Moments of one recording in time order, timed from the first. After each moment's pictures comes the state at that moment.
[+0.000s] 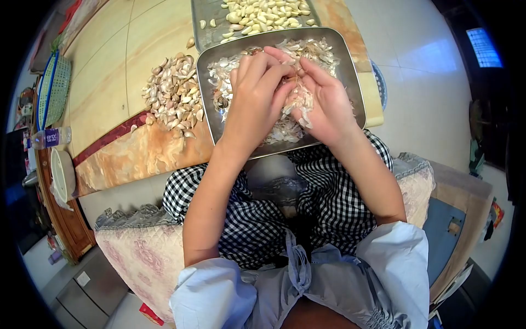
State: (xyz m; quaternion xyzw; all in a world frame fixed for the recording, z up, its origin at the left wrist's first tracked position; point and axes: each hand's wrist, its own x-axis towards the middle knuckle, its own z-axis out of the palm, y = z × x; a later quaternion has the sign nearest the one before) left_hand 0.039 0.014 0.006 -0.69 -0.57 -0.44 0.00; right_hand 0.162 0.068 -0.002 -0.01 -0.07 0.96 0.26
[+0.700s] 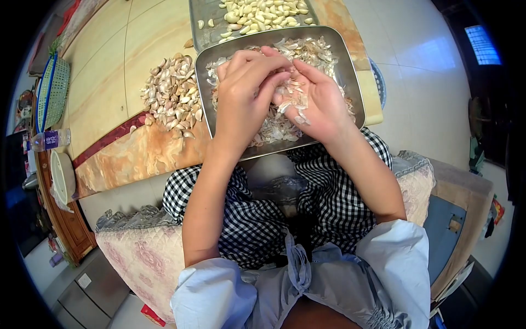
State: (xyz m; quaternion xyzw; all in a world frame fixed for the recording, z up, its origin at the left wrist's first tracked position) left_hand 0.033 0.013 0.014 -0.66 -0.57 -0.49 -0.03; right_hand 0.158 0.067 -0.001 -0.06 -0.02 0.97 0.24
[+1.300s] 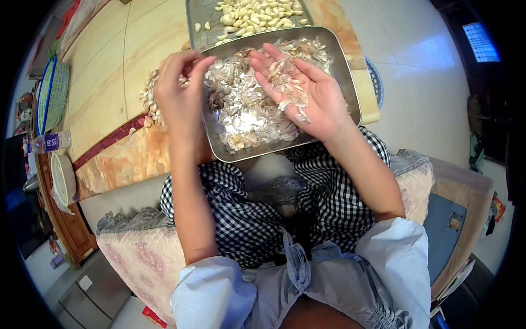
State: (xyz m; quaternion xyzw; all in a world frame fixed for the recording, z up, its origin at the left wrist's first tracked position) left_hand -0.016 0.003 0.021 -0.52 -0.70 -0.49 -0.02; right_hand 0.158 0.067 0.009 -0.07 0.05 0.95 0.29
